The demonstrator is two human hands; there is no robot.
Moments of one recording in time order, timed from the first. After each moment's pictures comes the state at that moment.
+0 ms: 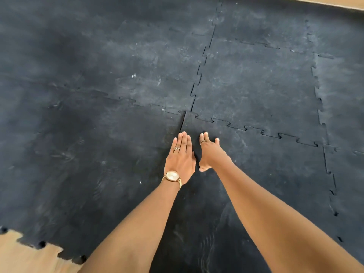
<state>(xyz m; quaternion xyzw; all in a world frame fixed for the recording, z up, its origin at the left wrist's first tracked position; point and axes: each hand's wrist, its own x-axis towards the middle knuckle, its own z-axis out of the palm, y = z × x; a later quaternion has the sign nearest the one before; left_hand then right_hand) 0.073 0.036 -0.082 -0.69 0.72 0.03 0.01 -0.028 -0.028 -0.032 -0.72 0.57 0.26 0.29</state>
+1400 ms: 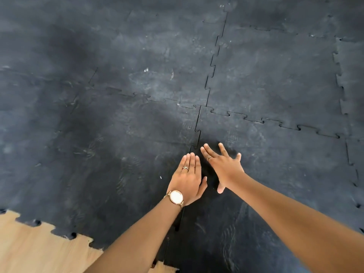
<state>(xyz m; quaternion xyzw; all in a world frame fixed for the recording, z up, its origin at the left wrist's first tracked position) 0.107 0.112 -0.078 -0.62 0.78 0.06 0.06 -0.030 0.031 -0.033 -0.81 0.46 0.32 0.18</state>
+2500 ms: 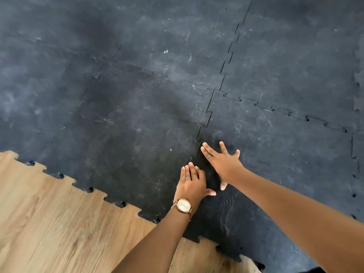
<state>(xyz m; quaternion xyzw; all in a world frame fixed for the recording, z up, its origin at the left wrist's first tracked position) 0.067 0.207 -0.053 -0.71 0.68 0.10 0.16 -0.026 0.085 -0.024 -0.83 0.38 0.39 0.16</state>
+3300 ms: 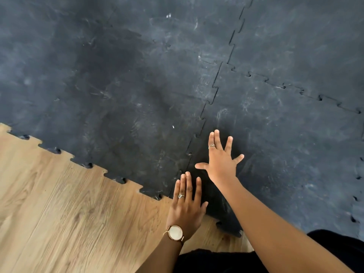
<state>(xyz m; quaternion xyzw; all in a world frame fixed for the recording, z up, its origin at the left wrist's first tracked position) 0.050 0.324 -0.089 -0.72 0.67 0.15 0.03 -0.010 0.155 -0.050 -0.74 0.58 0.19 0.28</state>
